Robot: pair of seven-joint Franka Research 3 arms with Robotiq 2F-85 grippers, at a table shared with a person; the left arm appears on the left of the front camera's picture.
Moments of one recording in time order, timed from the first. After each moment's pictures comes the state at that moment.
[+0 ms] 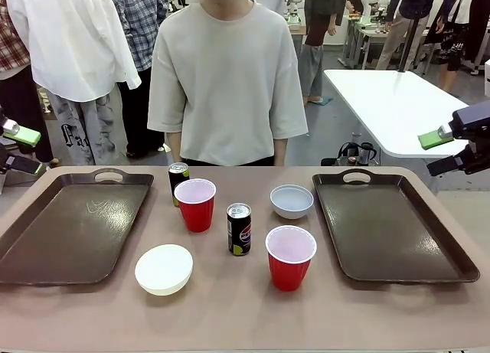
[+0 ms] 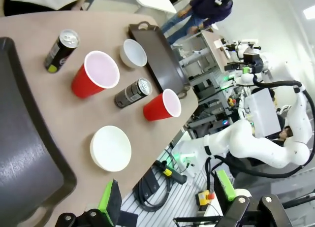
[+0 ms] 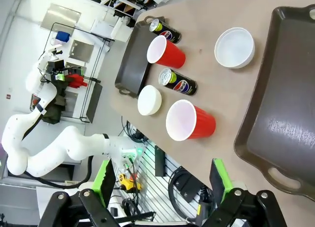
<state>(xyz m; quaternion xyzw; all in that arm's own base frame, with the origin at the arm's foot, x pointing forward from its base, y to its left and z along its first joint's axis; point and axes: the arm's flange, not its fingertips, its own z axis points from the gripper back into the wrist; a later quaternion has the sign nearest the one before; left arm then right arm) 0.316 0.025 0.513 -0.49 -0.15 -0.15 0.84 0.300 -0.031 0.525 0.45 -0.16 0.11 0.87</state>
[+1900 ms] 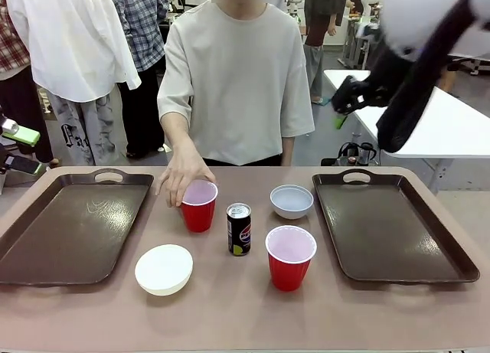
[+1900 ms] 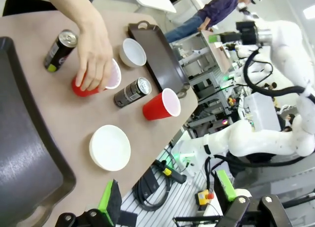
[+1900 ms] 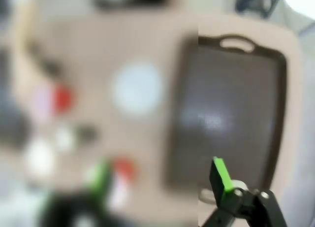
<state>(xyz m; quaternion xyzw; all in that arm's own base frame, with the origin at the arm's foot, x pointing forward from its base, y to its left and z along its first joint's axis) 0.315 0.025 0.514 -0.49 -0.15 -0.15 0.84 0.425 0.150 0.562 0.05 -0.16 0.04 0.99</state>
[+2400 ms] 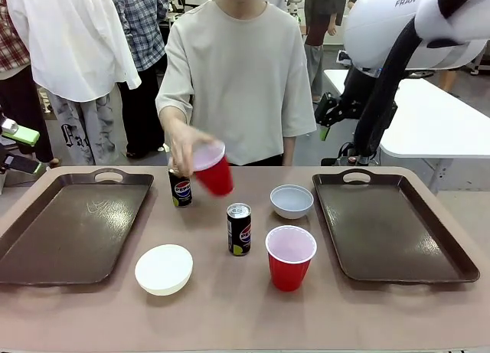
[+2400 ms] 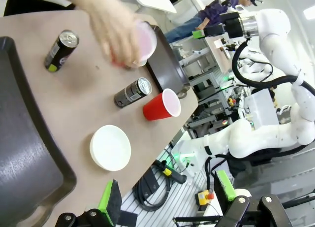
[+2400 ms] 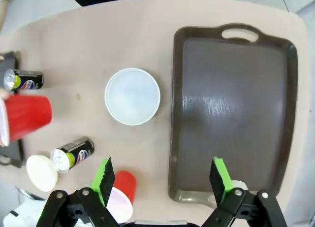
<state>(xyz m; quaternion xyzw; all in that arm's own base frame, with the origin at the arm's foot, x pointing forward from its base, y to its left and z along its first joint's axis) 0.315 0.026 0.514 -0.49 -0.15 -0.15 0.84 0.460 0.161 0.542 0.06 -0.13 0.01 0.99</state>
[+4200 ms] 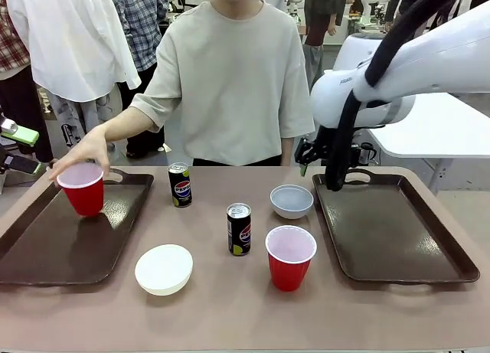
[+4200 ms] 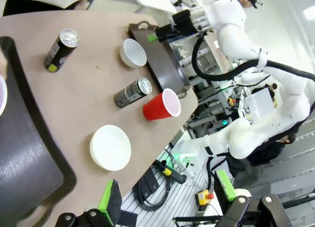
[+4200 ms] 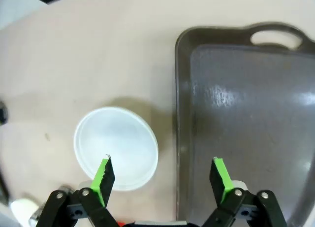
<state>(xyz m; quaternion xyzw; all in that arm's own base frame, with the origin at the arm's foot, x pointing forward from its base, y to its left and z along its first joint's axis) 0.315 0.026 0.514 -0.49 -0.15 -0.15 0.84 0.550 0.187 0.395 0.04 -0.07 -0.02 1.00</state>
